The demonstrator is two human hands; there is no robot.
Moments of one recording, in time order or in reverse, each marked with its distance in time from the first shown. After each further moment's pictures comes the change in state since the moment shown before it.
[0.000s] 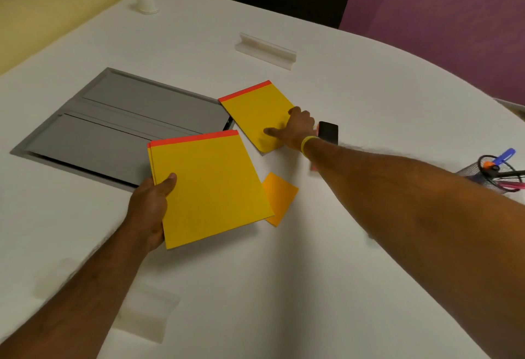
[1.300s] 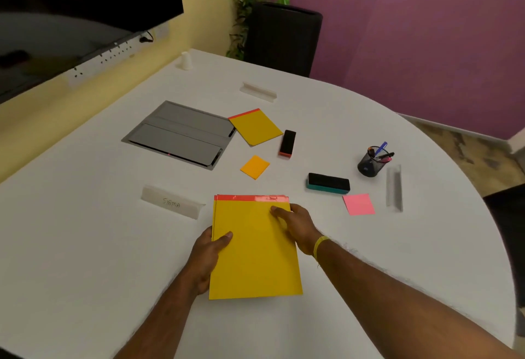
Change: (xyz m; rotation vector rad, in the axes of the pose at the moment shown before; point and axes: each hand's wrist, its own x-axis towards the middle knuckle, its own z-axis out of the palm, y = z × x) left_hand -0.374 -0.095 -0.038 0.089 -0.252 -0.046; right_hand -0.474 0.068 -0.091 0.914 -0.314 0.226
